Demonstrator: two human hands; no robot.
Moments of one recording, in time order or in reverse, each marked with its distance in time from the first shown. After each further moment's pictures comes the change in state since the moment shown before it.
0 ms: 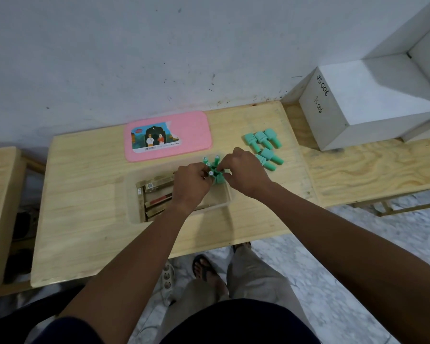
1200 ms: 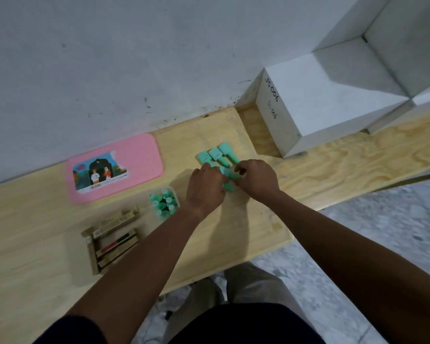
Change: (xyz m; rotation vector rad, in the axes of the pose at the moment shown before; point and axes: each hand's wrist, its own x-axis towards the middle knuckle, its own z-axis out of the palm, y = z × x) left_hand 0.075 0.122 0.098 0.515 -0.293 0.390; right_hand -0.023 0.158 -0.014 0.216 -0.055 0.569
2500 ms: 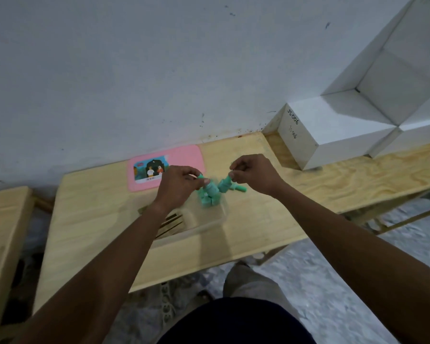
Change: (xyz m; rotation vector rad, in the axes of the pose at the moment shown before) left_hand -0.148 -0.115 -0.077 -0.899 0.289 -0.256; right_hand -0.085 -0.118 -0.028 0.563 0.017 -0.235
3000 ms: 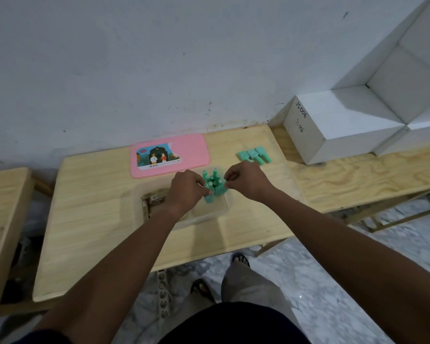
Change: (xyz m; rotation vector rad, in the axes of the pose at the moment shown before) left_hand -0.022 -0.024 0.017 0.313 -0.004 -0.075; right_hand -0.011 -0.003 0.049 -0.298 -0.094 0.022
